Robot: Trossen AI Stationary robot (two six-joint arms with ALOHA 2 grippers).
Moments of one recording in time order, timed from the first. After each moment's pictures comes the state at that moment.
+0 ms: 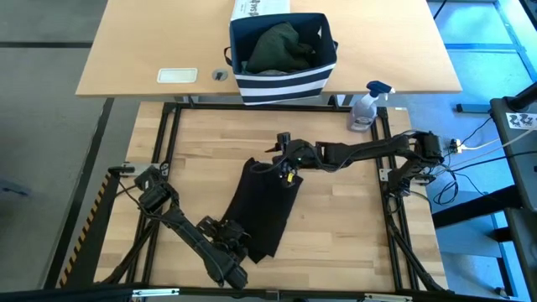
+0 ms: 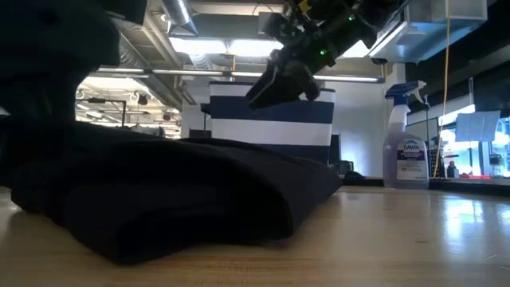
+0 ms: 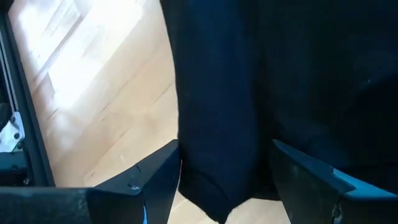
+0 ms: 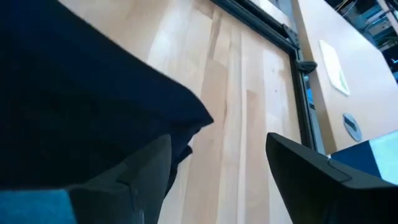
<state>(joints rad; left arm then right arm) -0.71 2.24 1.77 -1.57 -0.44 -1.67 -0.05 1.67 1.08 0.02 0.16 -0.56</state>
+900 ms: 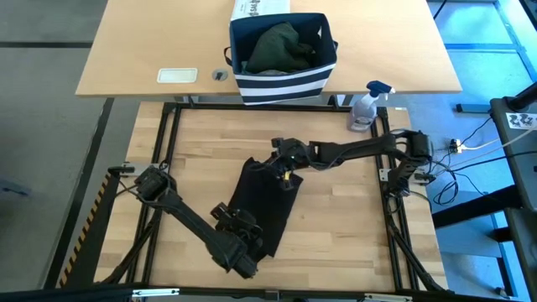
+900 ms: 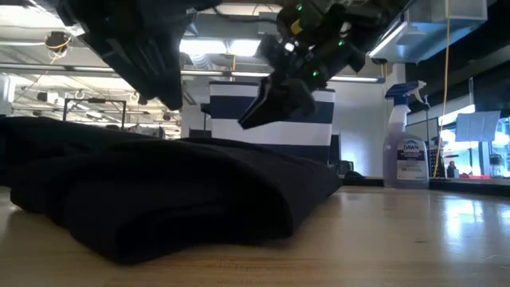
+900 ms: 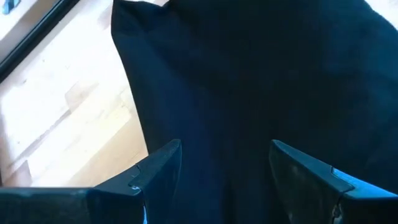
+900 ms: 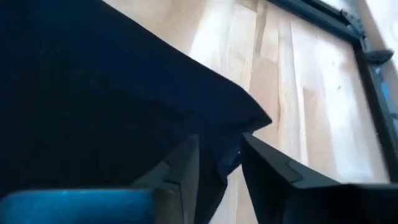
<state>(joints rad) -0.63 2.16 1.77 -1.46 -0.72 -1.51 -0.10 1.79 1.08 0.08 -0.06 -0.48</state>
